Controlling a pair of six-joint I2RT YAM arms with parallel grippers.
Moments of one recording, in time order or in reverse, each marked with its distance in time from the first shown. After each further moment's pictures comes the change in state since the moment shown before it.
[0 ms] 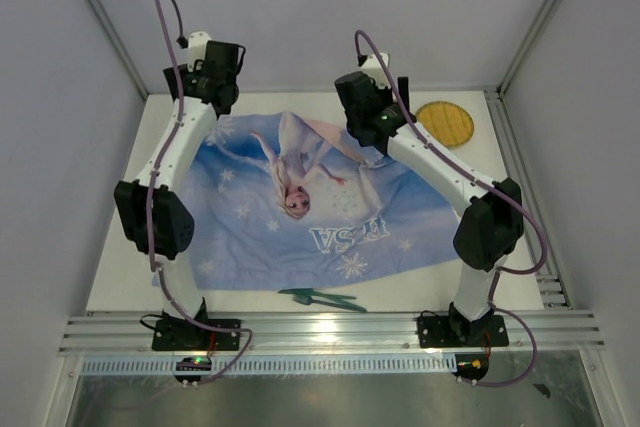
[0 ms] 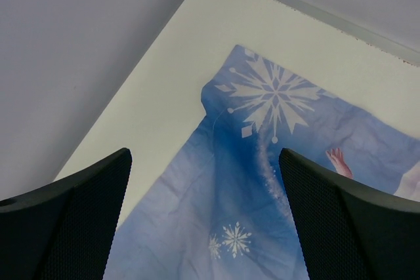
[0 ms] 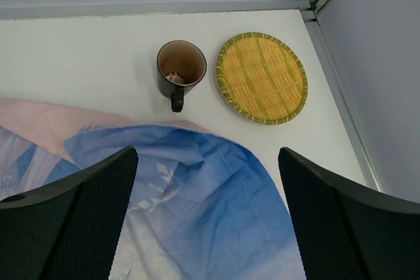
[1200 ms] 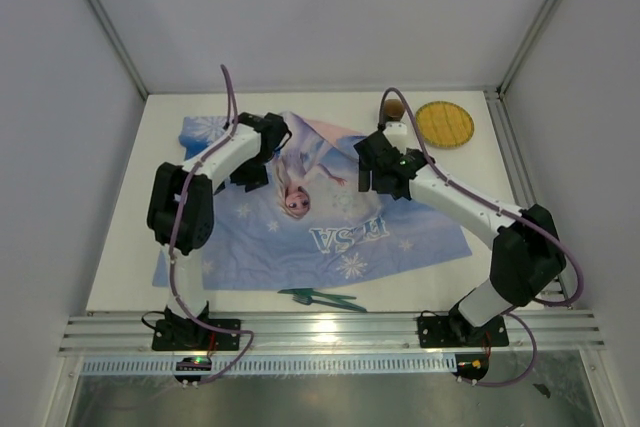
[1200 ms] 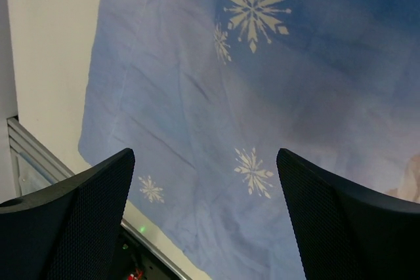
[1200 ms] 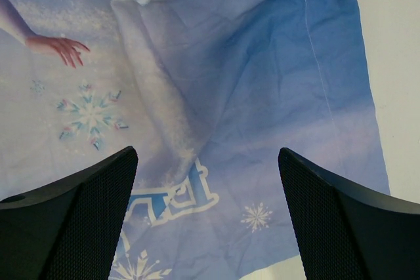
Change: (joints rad) left arm -0.187 0.078 -0.327 -0.502 0.173 -0.423; right arm 0.014 -0.269 -0.514 -0.178 -0.396 0.335
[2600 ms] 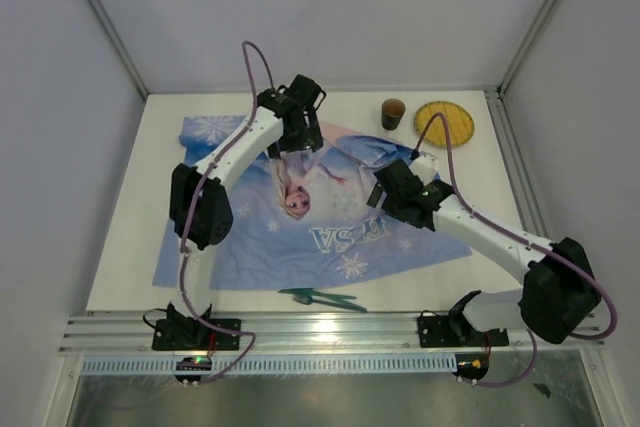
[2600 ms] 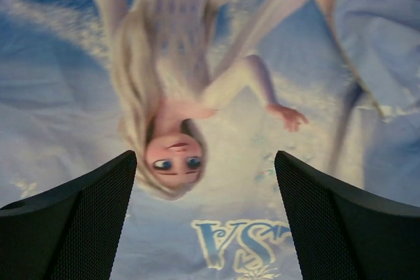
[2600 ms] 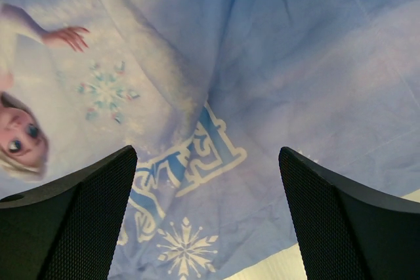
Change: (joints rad) left arm -0.122 0.114 0.406 0.164 0.375 0.050; right arm 0.000 -0.221 -0.319 0.064 -0.101 0.416
